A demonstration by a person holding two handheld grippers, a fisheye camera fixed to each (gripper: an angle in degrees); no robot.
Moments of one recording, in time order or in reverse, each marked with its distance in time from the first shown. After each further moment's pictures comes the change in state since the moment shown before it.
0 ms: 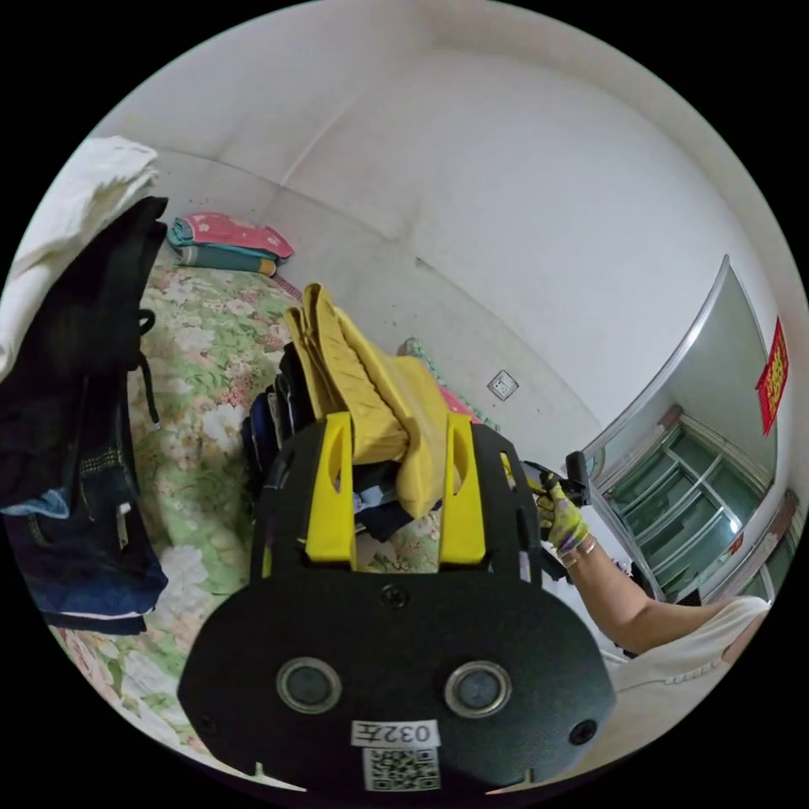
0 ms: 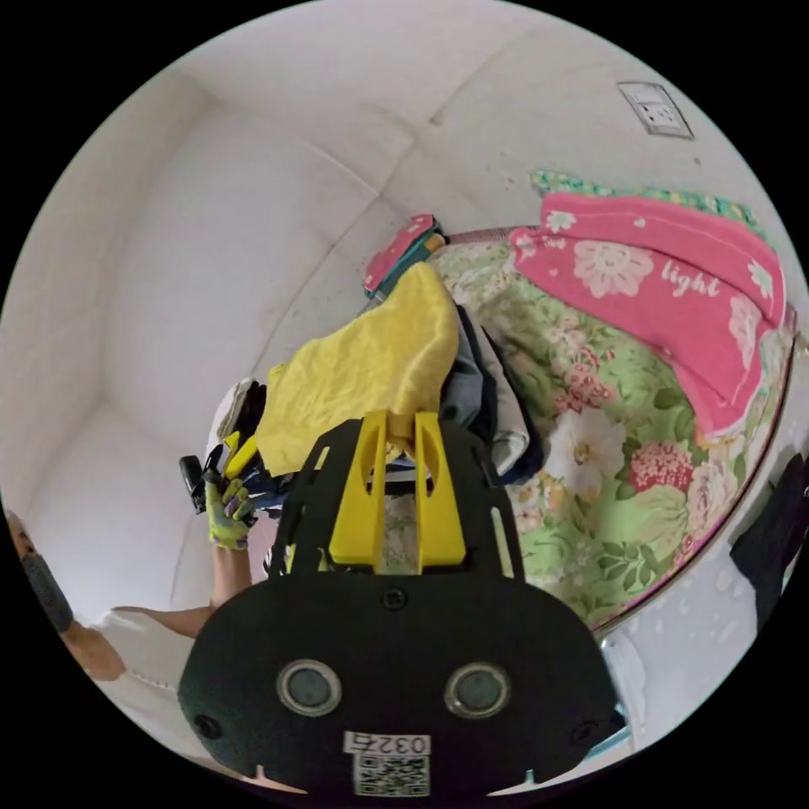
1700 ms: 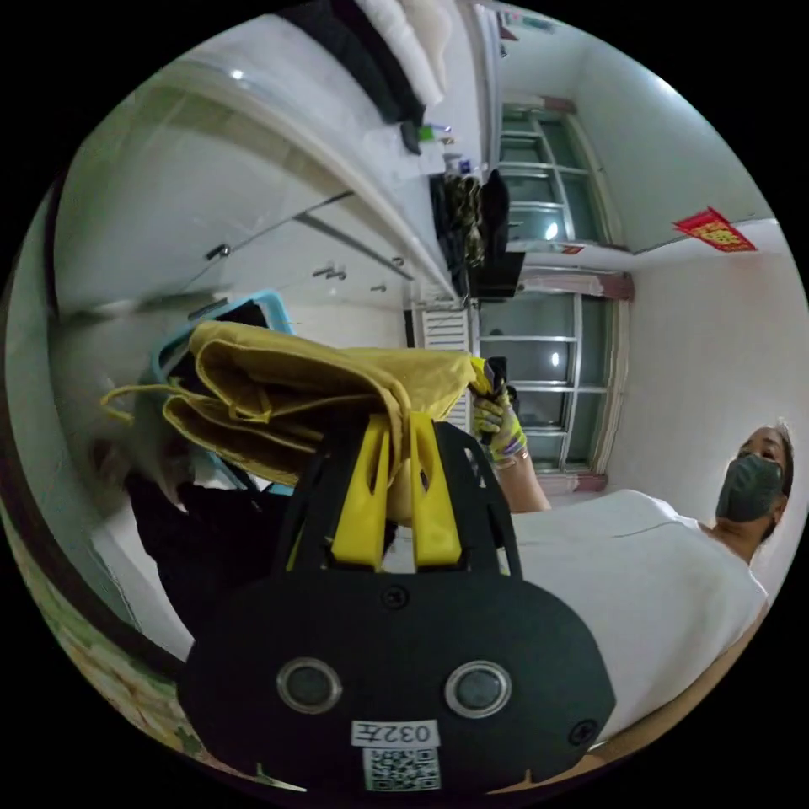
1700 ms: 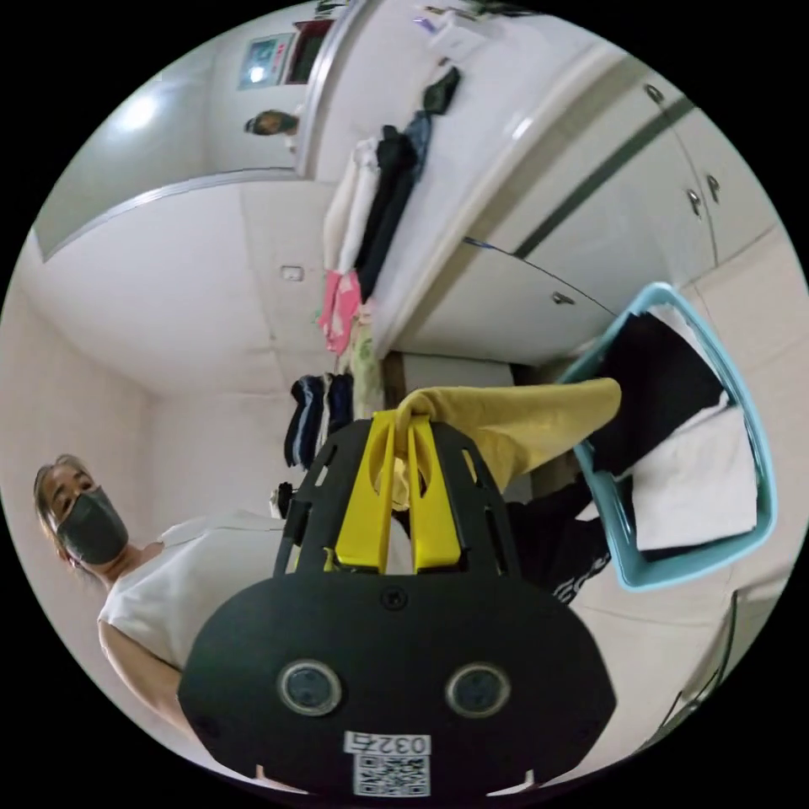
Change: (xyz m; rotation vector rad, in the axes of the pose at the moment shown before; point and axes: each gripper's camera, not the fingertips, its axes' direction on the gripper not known) left arm 0.312 0.203 0.388 -1.188 0.959 0.959; right arm 0.071 0.446 -0.337 0.714 0.362 0.677
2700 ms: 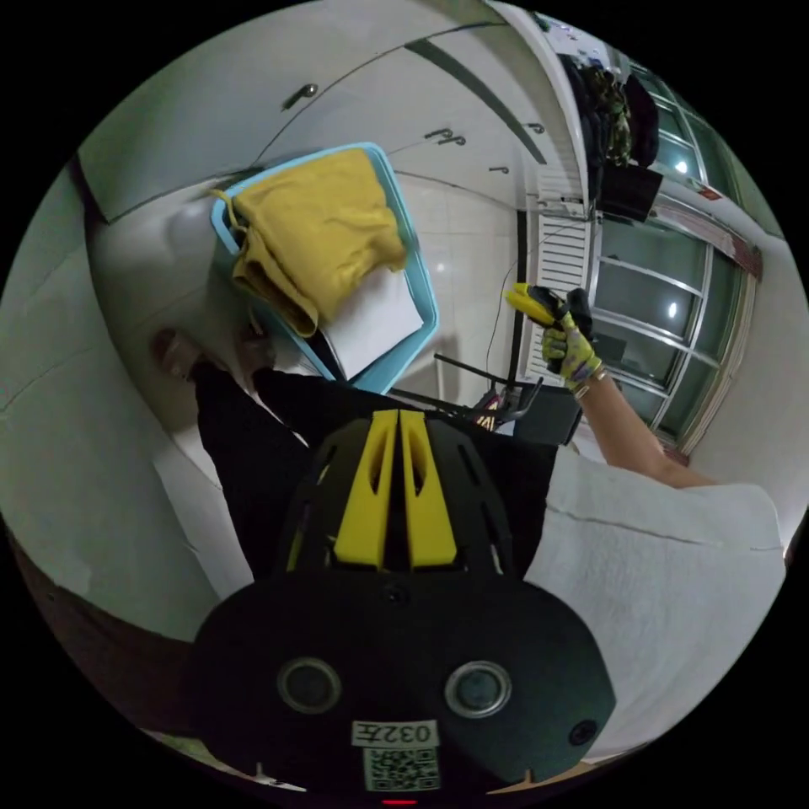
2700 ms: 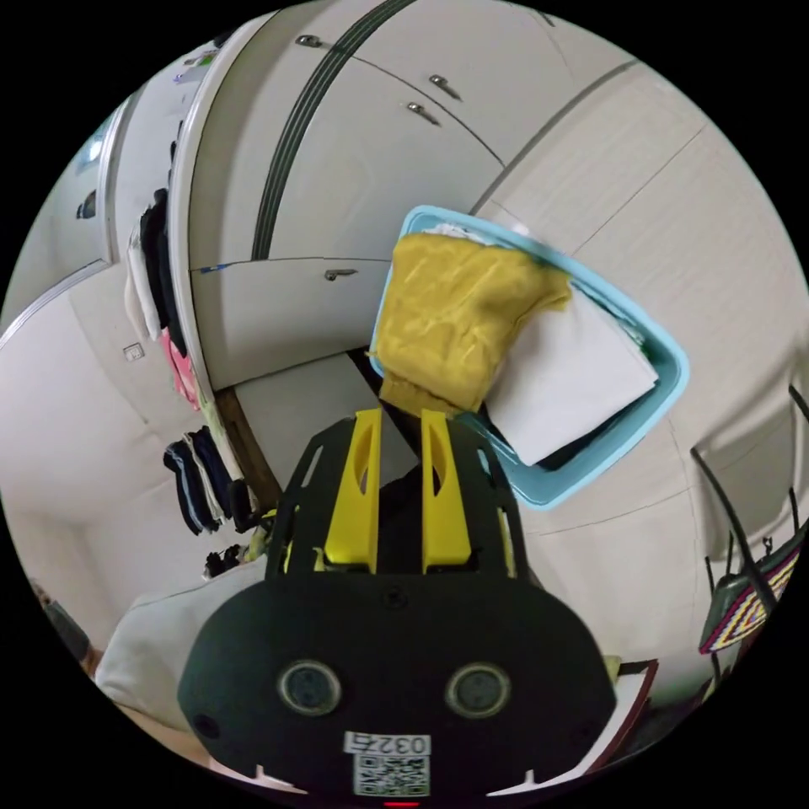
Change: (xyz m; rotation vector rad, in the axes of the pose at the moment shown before) left arm -0.091 0.049 0.104 -0.372 -0.343 -0.148; right arm 0.126 -0.010 0.028 0.037 0.336 0.411
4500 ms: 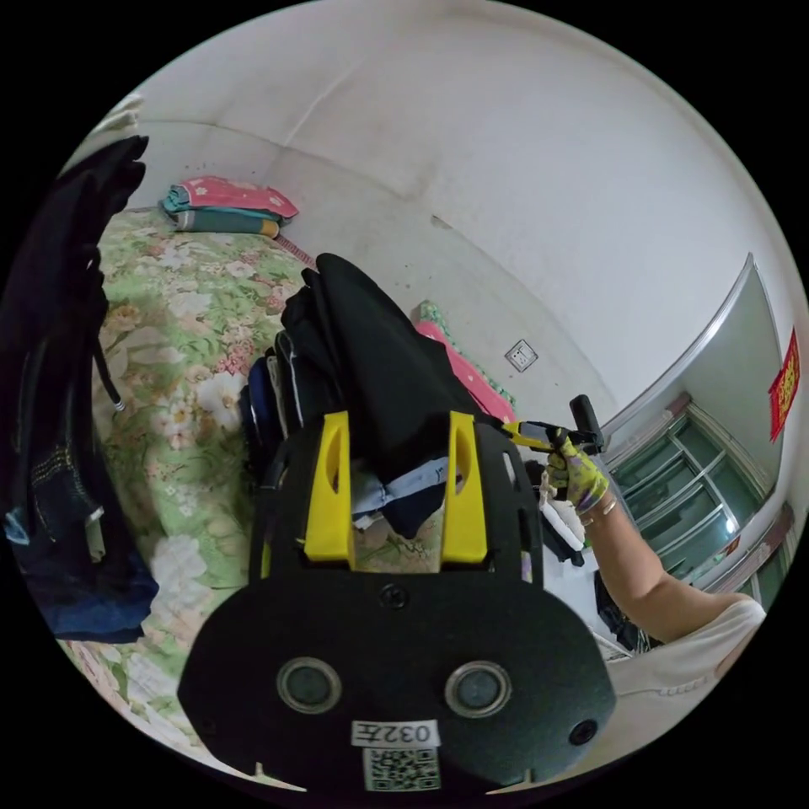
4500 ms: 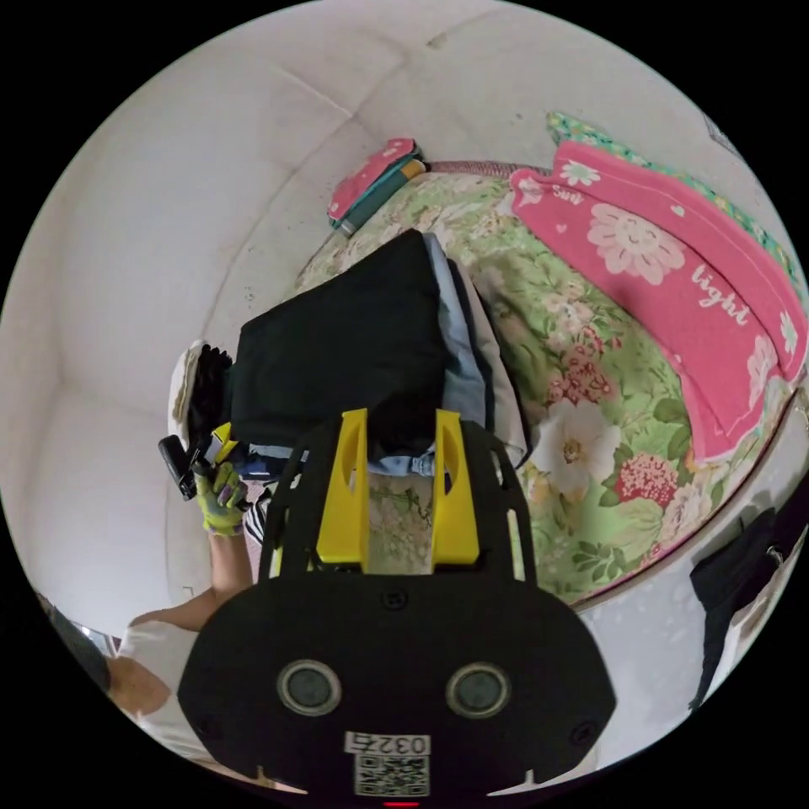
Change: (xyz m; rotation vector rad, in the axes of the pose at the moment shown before) left arm 0.183 0.567 -0.377 1.691 -0.383 -0.501; right arm -0.615 0.301 0.239 -0.642 0.169 -1.338
